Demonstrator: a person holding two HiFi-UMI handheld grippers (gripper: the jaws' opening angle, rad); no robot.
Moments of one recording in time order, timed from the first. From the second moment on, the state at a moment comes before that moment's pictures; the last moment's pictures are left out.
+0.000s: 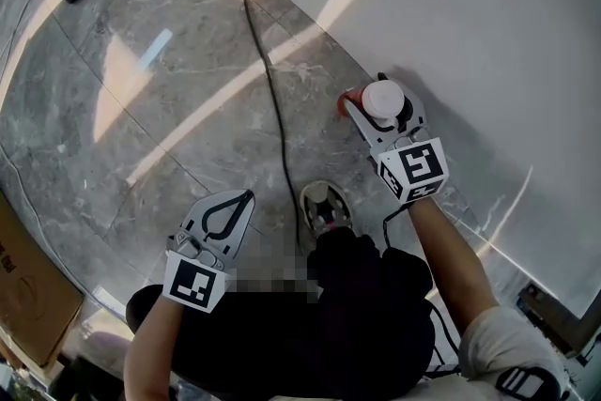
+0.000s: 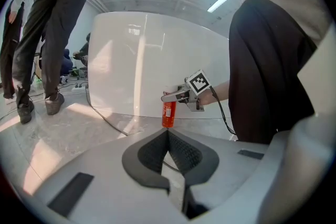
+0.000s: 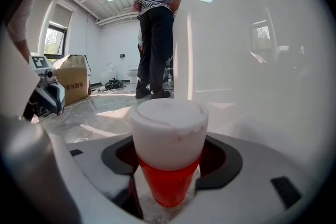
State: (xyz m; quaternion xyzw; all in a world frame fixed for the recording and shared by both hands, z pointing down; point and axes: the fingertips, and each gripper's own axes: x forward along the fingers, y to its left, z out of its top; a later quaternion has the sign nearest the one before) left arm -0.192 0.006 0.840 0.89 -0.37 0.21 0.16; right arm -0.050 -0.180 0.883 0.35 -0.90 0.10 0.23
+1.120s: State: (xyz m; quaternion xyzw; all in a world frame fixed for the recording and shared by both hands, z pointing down) left arm -0.187 0.015 0.851 0.89 -0.36 0.23 0.16; right arm -0.058 -0.201 0.905 0.36 -0.90 0.09 0.24
